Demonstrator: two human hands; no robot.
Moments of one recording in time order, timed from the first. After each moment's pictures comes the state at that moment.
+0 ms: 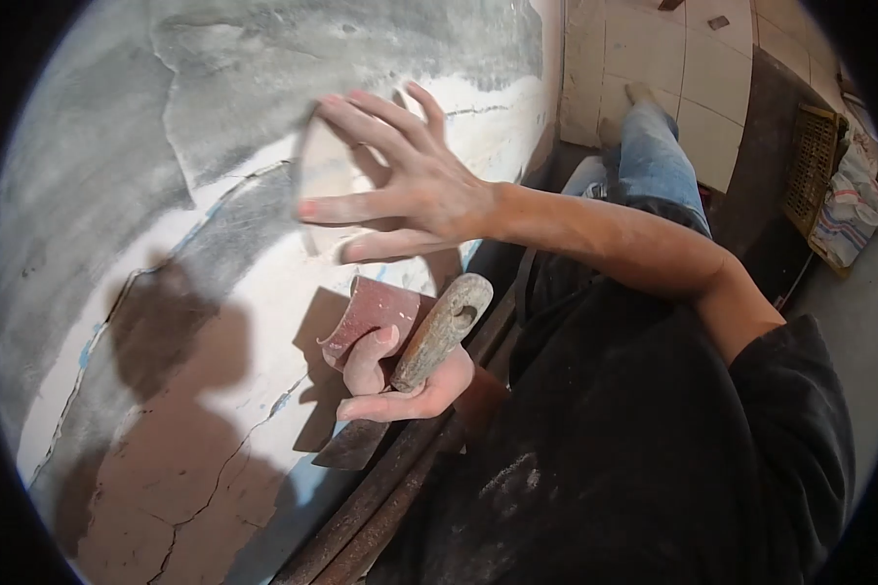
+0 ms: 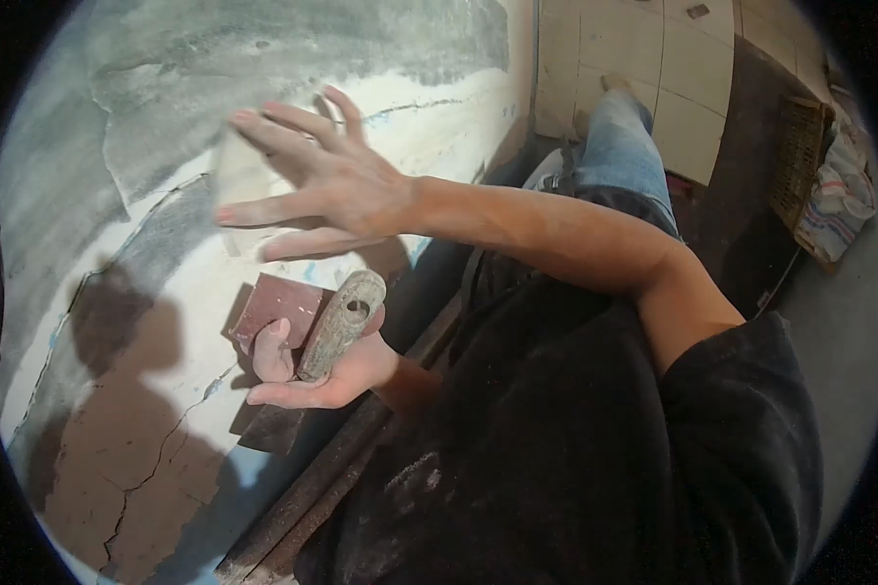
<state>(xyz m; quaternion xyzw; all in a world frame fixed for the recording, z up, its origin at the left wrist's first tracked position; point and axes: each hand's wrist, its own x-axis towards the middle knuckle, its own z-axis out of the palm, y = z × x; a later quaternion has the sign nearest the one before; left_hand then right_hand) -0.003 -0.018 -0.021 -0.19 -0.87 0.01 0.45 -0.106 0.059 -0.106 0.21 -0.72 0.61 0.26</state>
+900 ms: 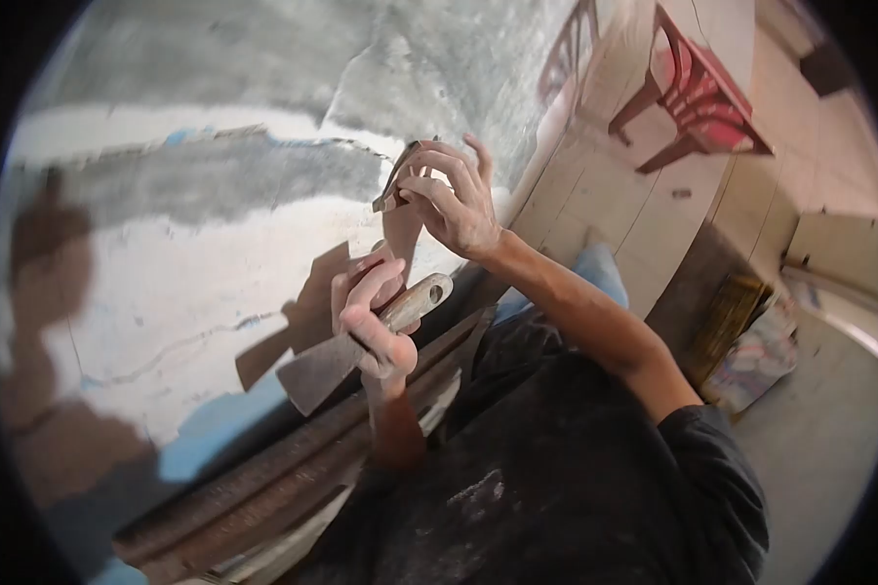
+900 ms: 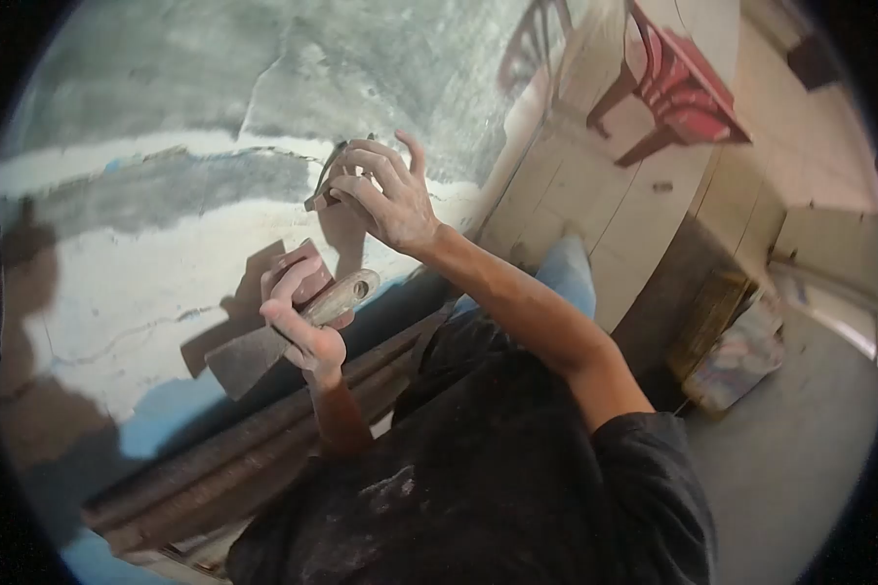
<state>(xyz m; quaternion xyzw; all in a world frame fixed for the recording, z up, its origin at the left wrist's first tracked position) -0.013 0.018 -0.006 -0.02 -0.88 -0.34 0.32 -0.129 0.099 -0.113 0.28 -0.71 0.54 0.36</state>
